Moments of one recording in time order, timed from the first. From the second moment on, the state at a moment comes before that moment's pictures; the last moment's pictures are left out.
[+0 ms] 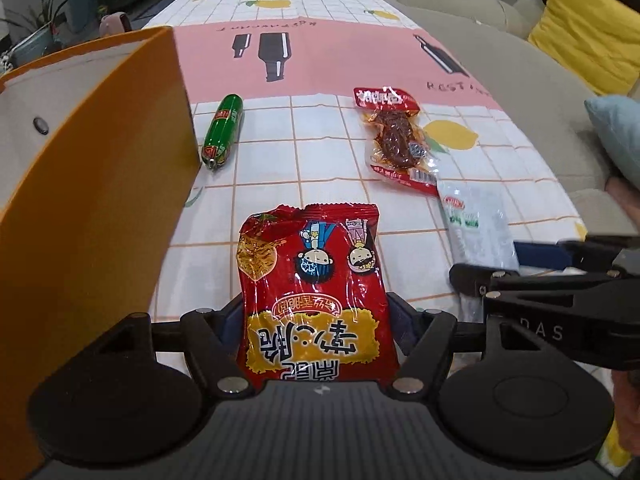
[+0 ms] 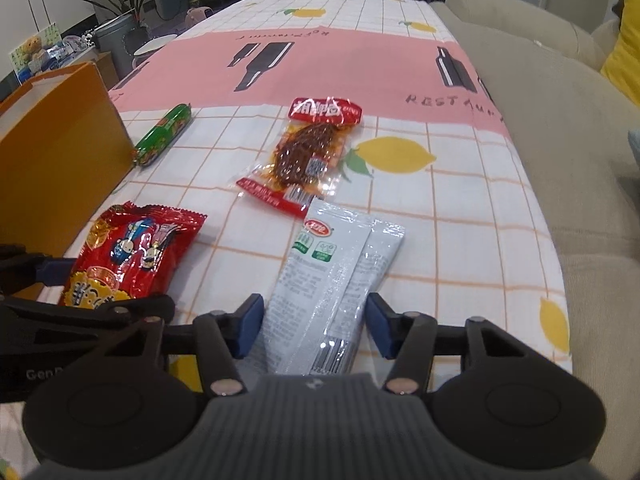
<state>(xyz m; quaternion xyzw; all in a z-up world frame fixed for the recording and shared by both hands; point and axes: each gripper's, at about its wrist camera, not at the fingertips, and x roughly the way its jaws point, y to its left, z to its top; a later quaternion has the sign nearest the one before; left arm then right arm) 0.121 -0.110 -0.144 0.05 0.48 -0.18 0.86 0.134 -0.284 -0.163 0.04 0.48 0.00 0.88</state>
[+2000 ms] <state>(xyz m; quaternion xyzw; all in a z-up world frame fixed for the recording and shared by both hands) 0.163 0.105 -0.081 0.18 0.61 -0.13 0.76 0.168 0.025 -0.076 -0.16 0.54 0.35 0.75</state>
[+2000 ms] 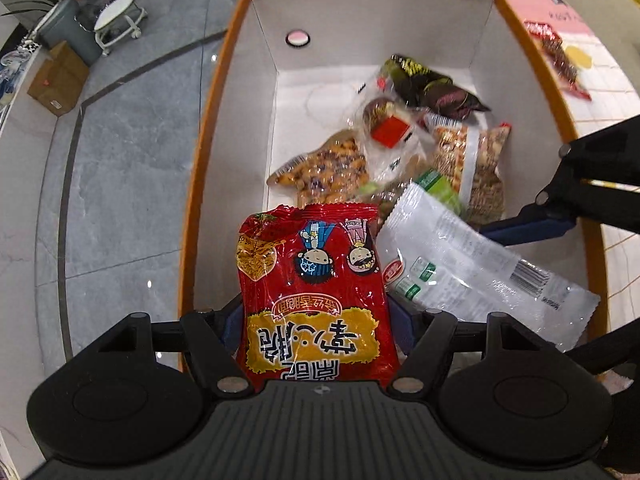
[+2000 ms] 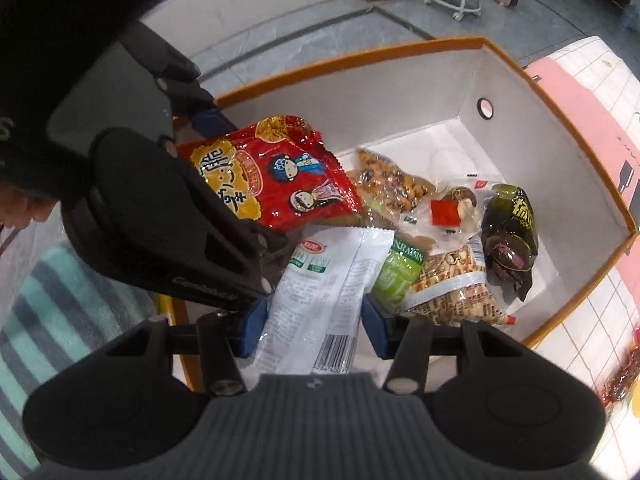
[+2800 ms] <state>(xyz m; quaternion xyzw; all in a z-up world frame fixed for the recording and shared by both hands) 0.161 0.101 -0.082 0.22 0.61 -0.13 0.75 0.176 0.032 -0.087 -0.19 0.56 0.35 0.72</state>
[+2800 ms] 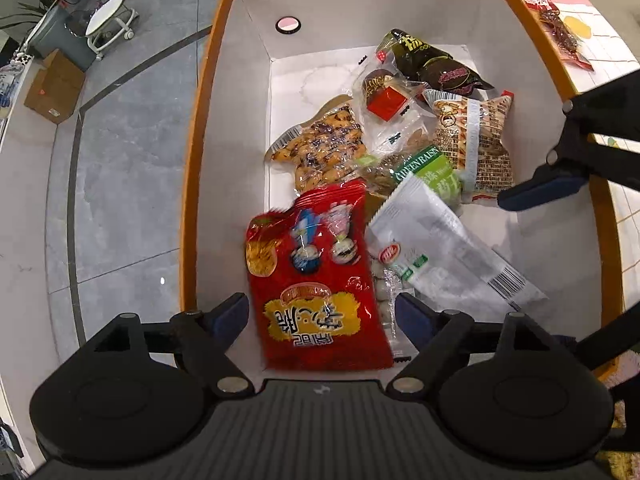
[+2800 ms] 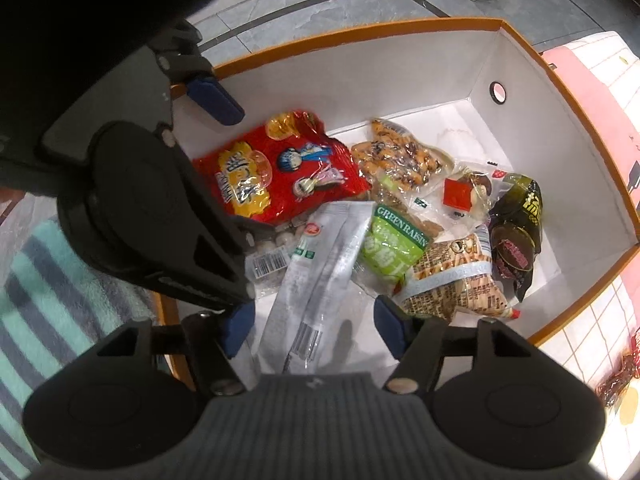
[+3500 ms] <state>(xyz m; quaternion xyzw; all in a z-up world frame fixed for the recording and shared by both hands) 0.129 0.072 0.010 0.15 0.49 -0.11 0.85 0.139 -0.036 -0.005 -0.16 0.44 0.30 0.83</state>
